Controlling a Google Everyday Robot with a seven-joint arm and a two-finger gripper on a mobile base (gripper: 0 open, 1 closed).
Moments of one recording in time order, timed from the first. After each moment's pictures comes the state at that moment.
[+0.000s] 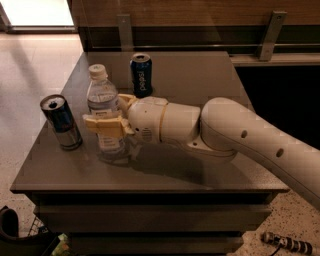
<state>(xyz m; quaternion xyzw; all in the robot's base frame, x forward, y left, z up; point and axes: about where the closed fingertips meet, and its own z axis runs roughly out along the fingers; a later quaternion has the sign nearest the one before) 0.493 0.121 0.919 -0.41 0.59 0.41 0.56</state>
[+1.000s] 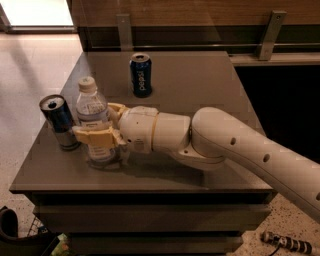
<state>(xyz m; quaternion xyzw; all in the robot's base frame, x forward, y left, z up) 0.475 0.143 0.907 -0.43 0.55 0.44 0.56</state>
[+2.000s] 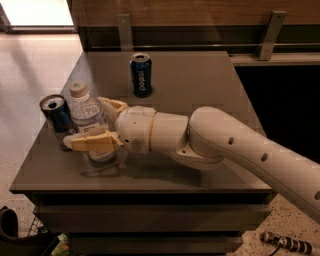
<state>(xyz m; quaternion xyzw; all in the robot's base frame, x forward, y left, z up) 0.472 0.148 0.909 -0.44 0.55 0.44 0.56</state>
